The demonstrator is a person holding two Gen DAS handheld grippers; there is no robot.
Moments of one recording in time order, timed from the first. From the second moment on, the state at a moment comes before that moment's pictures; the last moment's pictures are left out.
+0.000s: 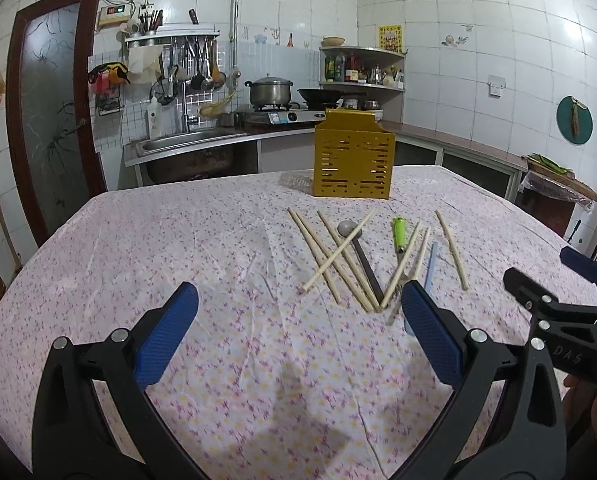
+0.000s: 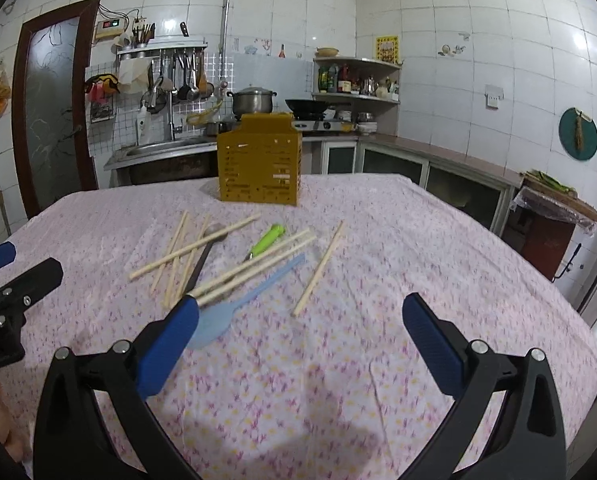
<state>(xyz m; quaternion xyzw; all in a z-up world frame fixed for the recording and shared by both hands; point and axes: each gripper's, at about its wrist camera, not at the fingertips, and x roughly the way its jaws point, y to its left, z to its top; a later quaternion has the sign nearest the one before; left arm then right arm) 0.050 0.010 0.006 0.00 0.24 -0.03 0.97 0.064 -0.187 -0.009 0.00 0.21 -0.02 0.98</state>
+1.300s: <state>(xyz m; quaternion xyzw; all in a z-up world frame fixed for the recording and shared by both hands) 0.298 0.017 -0.057 -0.06 0.46 -0.02 0.89 0.307 -0.241 -0.069 0.02 0.42 -0.08 0.90</state>
